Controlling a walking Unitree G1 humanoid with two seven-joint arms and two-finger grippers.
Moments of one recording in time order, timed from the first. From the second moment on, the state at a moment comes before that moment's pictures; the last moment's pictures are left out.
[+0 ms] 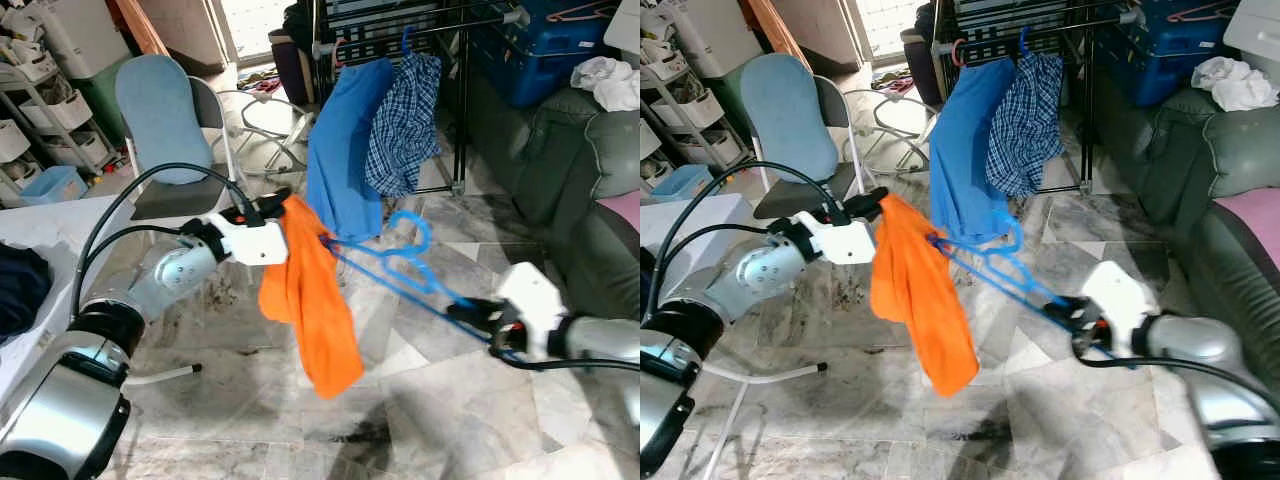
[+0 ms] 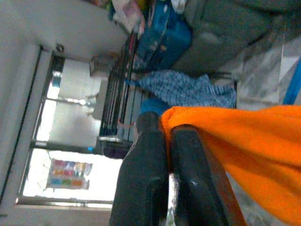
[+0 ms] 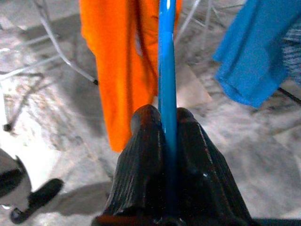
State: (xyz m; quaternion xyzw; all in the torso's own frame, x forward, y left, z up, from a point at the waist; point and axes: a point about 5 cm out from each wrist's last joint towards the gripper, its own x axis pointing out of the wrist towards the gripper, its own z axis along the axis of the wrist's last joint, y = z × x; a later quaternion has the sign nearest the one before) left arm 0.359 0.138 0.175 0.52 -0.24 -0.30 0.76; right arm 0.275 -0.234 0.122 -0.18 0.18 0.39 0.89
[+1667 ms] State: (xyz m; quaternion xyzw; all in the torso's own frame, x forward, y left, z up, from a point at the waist) left arm 0.323 0.061 0.150 0.45 -0.27 -0.40 0.75; right arm 0.323 -0.179 0.119 0.05 0.12 0.18 0.98
